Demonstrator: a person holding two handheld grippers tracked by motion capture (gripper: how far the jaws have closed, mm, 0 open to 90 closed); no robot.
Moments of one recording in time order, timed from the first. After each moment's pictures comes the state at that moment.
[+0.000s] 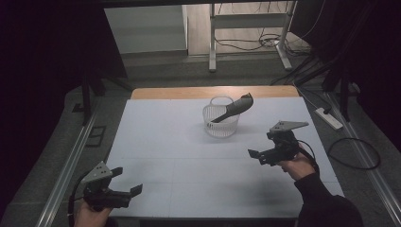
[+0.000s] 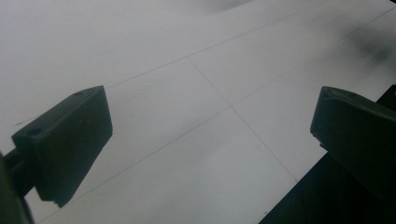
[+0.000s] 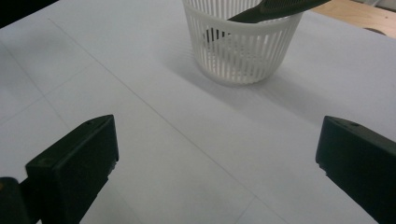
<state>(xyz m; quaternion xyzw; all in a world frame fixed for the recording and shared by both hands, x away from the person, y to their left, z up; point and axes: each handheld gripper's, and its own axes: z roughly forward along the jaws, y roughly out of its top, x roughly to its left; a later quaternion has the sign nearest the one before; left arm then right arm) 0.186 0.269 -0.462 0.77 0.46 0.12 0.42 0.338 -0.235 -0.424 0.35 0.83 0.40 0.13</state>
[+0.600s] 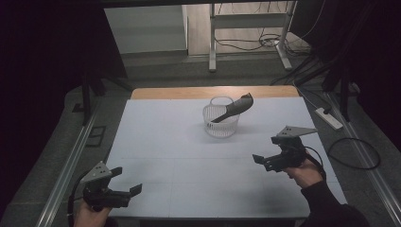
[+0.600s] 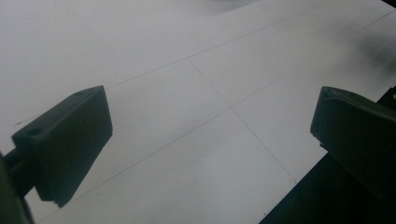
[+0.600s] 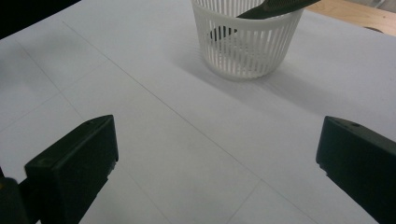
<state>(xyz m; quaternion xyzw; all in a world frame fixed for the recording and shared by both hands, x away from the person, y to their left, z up) 0.187 0.270 -0.462 0.77 0.46 0.12 0.43 0.317 -0.247 -0.420 0.35 0.83 0.42 0.13</state>
